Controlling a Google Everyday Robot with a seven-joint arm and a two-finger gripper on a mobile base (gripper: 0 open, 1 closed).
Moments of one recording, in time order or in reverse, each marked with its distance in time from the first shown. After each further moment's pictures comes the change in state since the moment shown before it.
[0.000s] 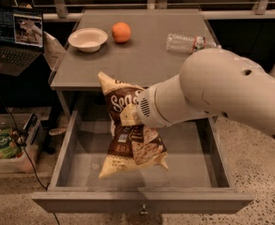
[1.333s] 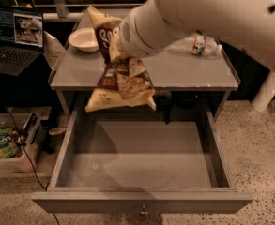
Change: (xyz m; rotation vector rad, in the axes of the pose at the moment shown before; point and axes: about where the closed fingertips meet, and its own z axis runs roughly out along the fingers) arm -0.150 0.010 -0.036 0.107 -0.151 -0.043
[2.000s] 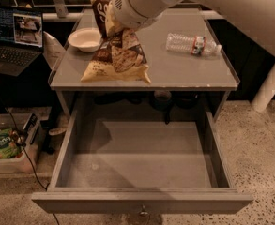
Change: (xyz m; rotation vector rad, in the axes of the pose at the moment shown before) arm -0.068 -0.007 0.010 0.038 -0.044 0.024
